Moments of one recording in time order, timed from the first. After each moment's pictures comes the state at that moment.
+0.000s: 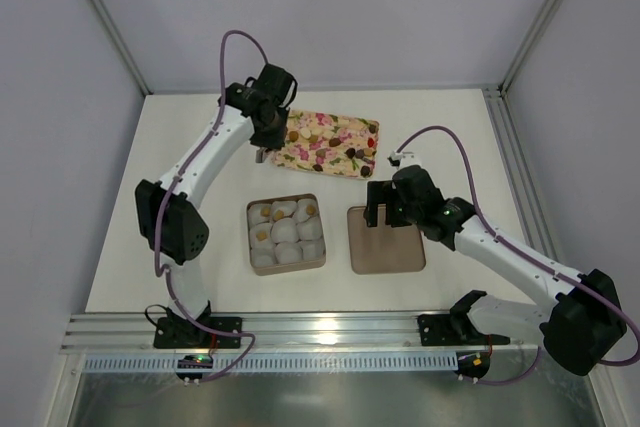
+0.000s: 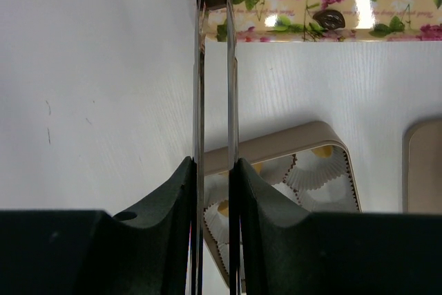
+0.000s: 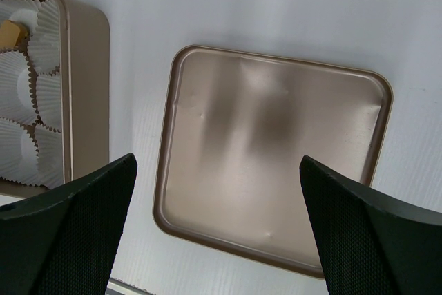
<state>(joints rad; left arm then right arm) -0.48 1.90 1.94 -1.12 -0.22 -0.21 0.62 1.12 0.77 -0.43 0.13 0.45</state>
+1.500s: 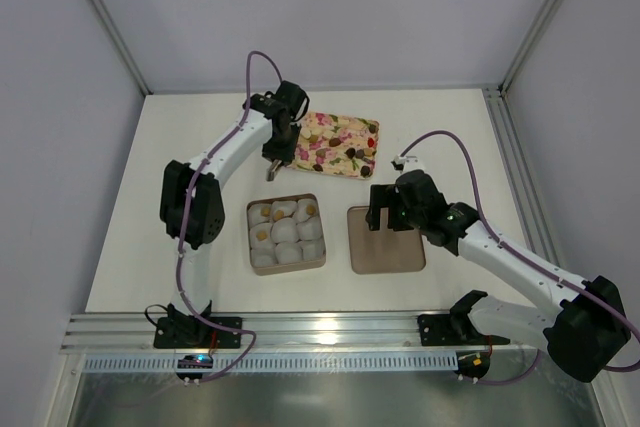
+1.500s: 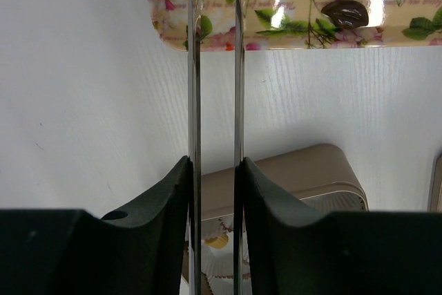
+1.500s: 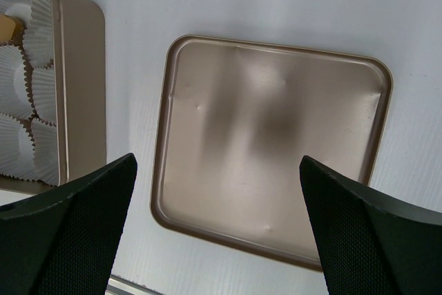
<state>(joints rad) -0.48 2.06 1.88 -1.03 -0.16 -0.20 0.62 1.08 0.73 -0.43 0.13 0.47</state>
